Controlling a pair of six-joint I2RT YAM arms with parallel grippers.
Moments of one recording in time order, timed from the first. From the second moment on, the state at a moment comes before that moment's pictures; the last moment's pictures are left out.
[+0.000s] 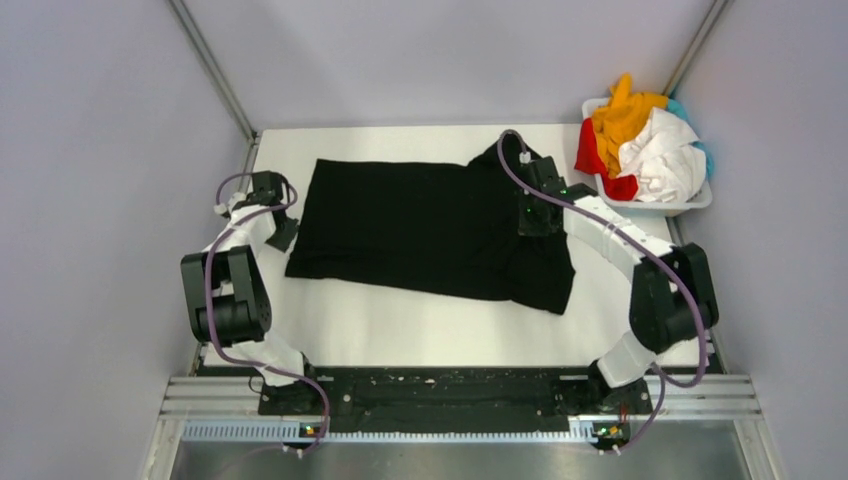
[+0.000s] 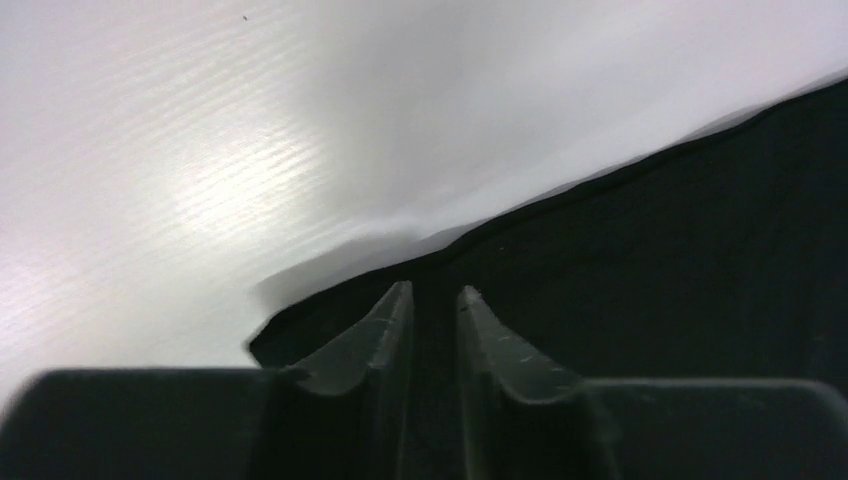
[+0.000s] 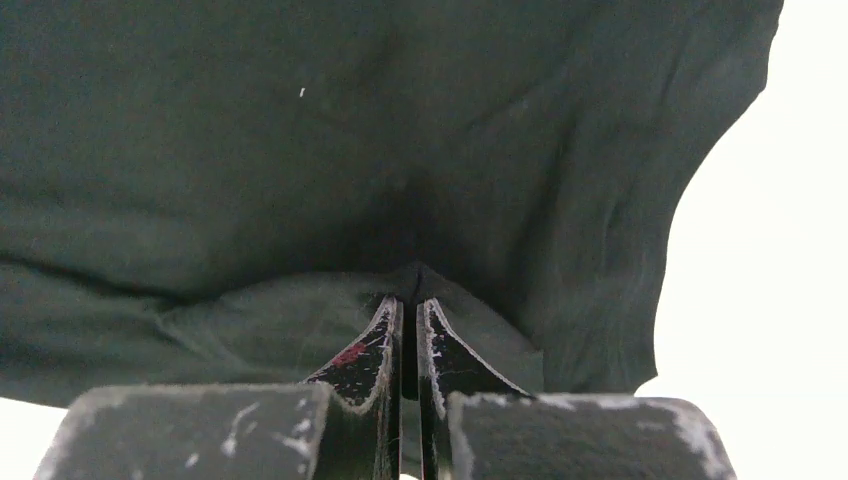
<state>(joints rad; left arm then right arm) 0.18 1.63 1.06 -0.54 -0.31 -0.97 0.40 1.56 1.16 -0.60 0.13 0.34</state>
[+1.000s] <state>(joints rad) 0.08 1.61 1.00 -0.40 0.12 -0.81 0.37 1.54 0.90 -0.22 -0.15 0.38</state>
